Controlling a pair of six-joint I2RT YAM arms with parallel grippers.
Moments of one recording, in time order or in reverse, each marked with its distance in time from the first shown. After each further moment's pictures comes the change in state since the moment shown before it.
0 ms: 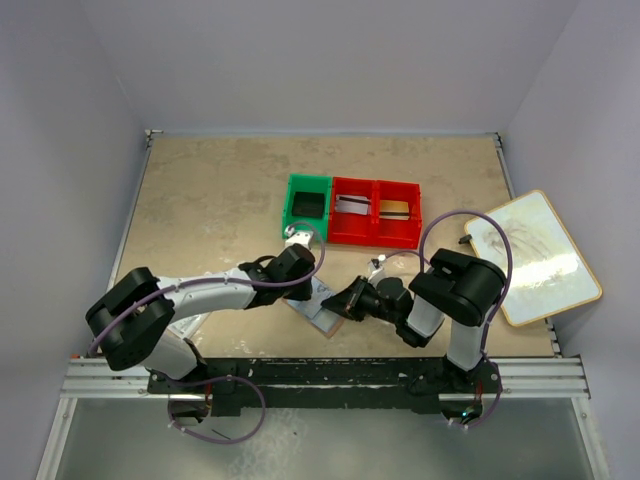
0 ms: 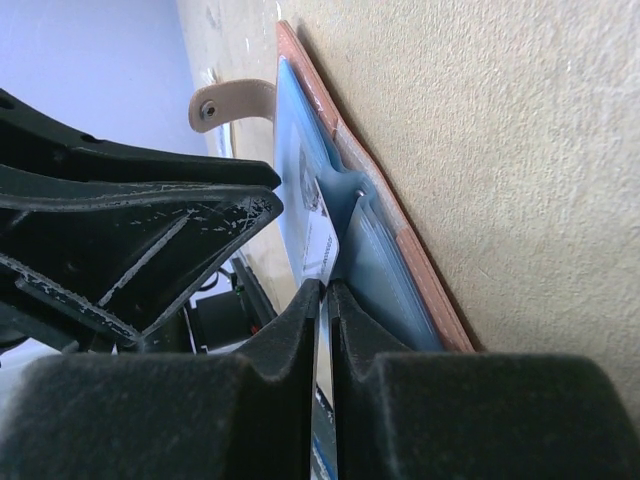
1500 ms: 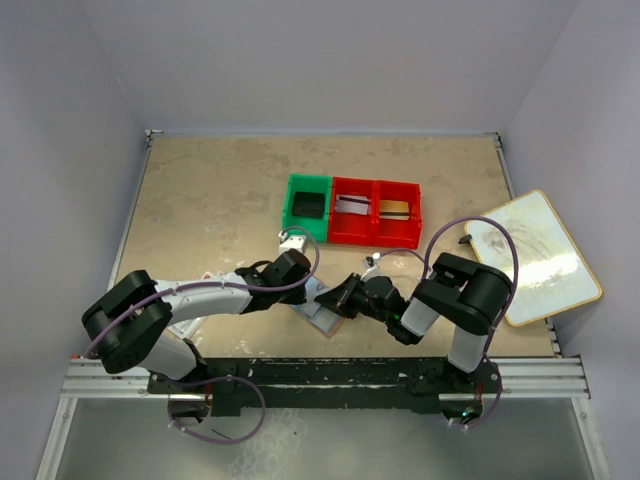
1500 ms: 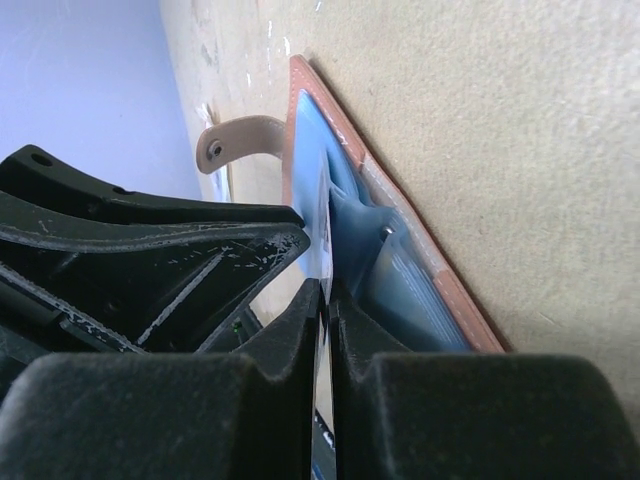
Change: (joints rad) left arm -0.001 -0.022 -0.062 0.013 -0.036 -0.042; right arm 0.071 -0.059 0.081 -0.167 0.143 0.017
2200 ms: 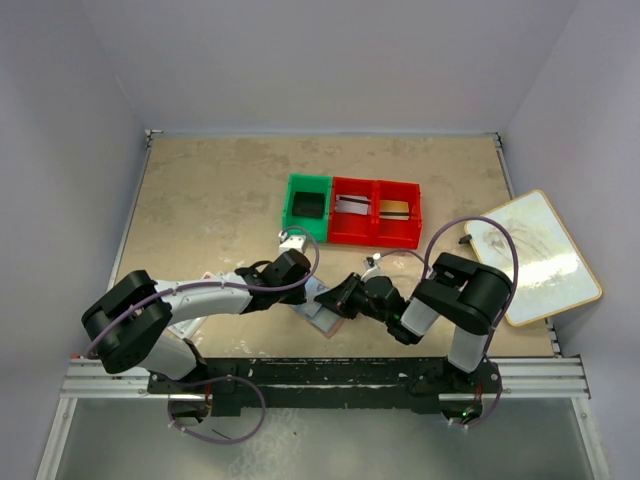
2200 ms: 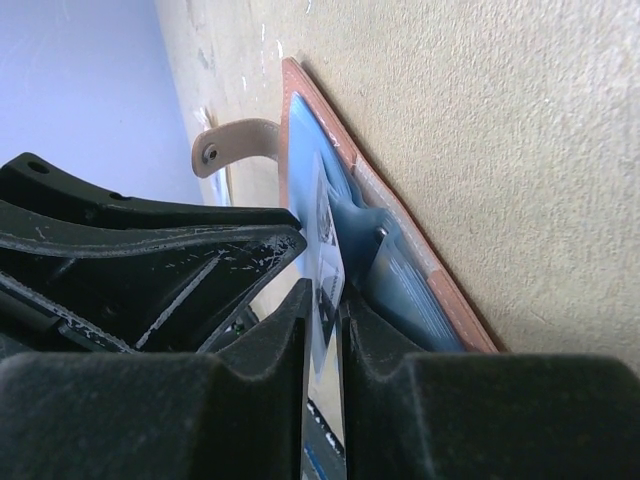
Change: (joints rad) left arm 0.000 -0.001 0.000 -0.001 0.005 -0.001; right arm 0.000 0.000 -0.004 -0.007 0.006 0.021
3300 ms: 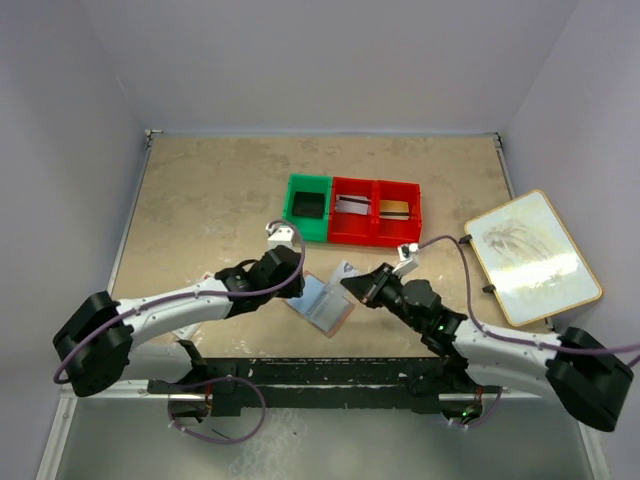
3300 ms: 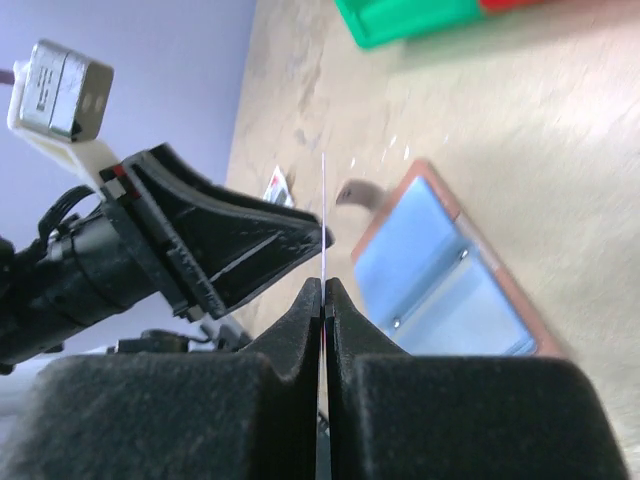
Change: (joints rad) left arm -0.005 -0.156 0.001 -0.060 -0.068 0.011; right arm 0.002 -0.772 -0.105 -0.483 0.167 -0.287
